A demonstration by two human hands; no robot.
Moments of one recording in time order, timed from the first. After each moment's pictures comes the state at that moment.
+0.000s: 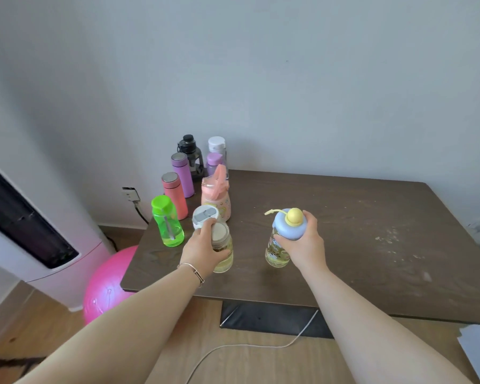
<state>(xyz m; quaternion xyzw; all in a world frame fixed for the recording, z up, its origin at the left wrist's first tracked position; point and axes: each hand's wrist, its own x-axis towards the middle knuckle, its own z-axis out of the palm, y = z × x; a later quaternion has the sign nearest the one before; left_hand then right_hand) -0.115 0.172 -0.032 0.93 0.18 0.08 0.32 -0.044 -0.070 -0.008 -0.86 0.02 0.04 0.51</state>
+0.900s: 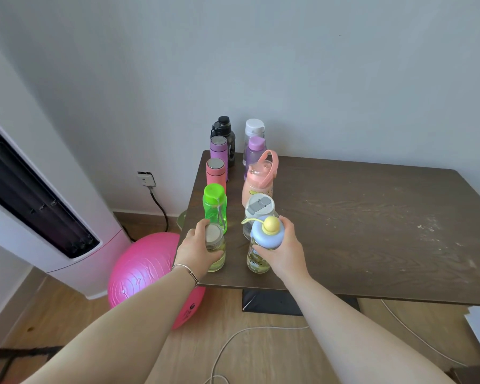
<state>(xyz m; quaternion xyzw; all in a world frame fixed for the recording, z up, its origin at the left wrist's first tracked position) -0.161 0.349 -0.083 0.93 0.19 0.04 0.31 -0.117 0.125 -0.053 -0.87 -0.02 0.08 0.49</state>
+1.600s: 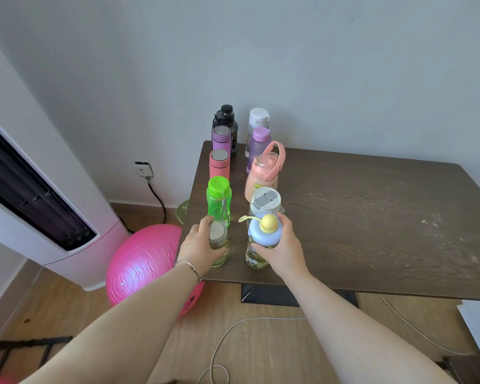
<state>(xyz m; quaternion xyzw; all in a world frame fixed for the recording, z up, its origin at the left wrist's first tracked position) -0.158 0.359 -0.098 0.93 0.17 0.02 0.33 -0.113 0.141 -0.075 -0.88 -0.05 0.09 0.47</state>
